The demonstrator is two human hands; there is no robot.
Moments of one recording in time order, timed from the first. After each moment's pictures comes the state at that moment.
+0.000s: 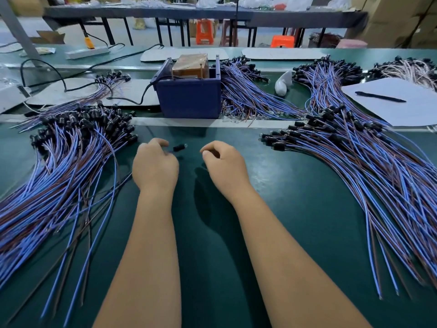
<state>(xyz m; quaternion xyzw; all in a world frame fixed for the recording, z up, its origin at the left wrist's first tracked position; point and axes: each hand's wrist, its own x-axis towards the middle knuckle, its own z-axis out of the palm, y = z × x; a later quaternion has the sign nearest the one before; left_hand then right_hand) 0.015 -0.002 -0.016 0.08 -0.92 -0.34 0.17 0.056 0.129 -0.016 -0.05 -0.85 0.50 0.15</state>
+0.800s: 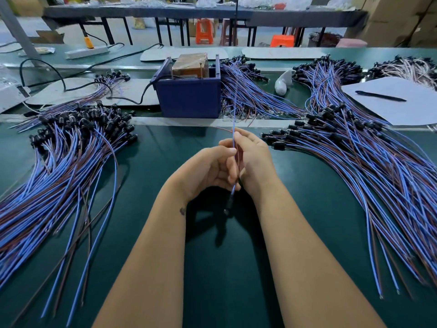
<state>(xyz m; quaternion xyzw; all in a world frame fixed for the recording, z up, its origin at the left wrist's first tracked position) 0.047 0.043 0.007 -0.22 -0.62 -0.68 -0.33 0.055 0.161 -0.001 -0.13 -0.50 0.85 0.12</state>
